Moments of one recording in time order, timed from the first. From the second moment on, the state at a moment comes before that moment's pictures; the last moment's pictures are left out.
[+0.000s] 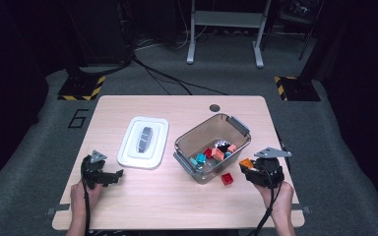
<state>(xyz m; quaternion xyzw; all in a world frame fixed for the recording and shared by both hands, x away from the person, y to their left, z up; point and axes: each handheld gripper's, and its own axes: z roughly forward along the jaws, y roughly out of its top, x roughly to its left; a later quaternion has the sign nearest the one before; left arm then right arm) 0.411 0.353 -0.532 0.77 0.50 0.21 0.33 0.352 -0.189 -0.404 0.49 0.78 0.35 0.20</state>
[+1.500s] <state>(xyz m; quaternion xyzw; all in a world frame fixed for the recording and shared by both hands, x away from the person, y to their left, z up) 0.411 0.353 -0.532 0.77 0.50 0.21 0.33 0.386 -0.101 -0.387 0.41 0.85 0.31 0.16</state>
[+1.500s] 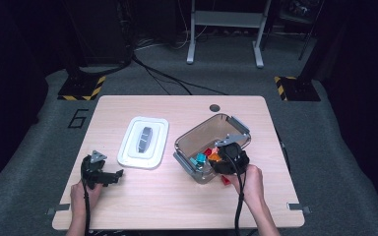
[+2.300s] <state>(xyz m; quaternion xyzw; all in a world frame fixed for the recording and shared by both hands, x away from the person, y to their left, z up) 0.411 0.353 -0.532 0.77 0.50 0.21 0.33 0.356 -0.149 -0.409 0.45 0.81 0.33 0.16</state>
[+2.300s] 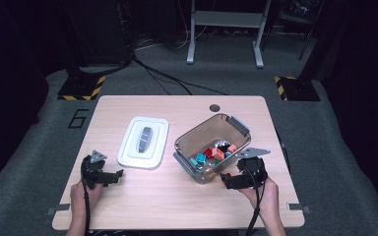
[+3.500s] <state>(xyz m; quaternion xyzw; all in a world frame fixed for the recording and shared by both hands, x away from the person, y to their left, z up) 0.411 0.353 -0.532 0.77 0.50 0.21 0.33 0.376 -0.149 -0.500 0.49 0.81 0.29 0.16</state>
